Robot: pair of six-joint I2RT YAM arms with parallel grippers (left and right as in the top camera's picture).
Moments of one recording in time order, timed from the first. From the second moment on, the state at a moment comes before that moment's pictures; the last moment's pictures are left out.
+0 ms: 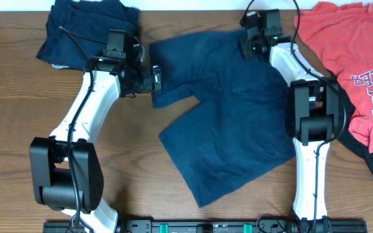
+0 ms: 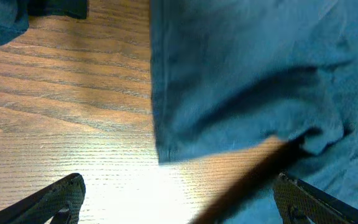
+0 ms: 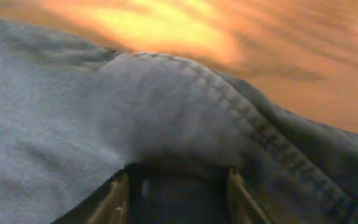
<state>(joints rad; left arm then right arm) -0.13 1.80 1.39 -0.76 0.21 -0.25 0.11 2.53 1.98 -0.34 -0.15 -0.19</state>
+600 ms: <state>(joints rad) -0.13 1.80 1.39 -0.78 0.22 -0.24 0.00 2.58 2.54 -1.00 -0.11 -0.13</state>
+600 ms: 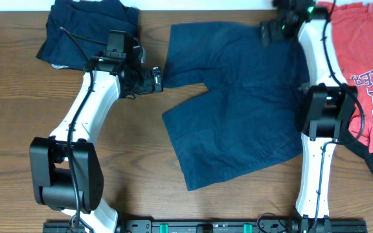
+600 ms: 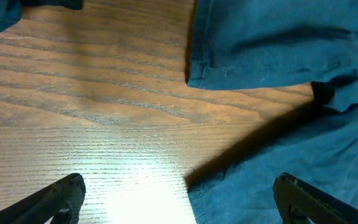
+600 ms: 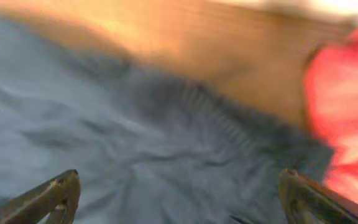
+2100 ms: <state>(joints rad) -0.77 1.49 1.17 -1.17 0.03 -0.78 -0.04 1.63 1.95 -1.67 0.18 0.58</state>
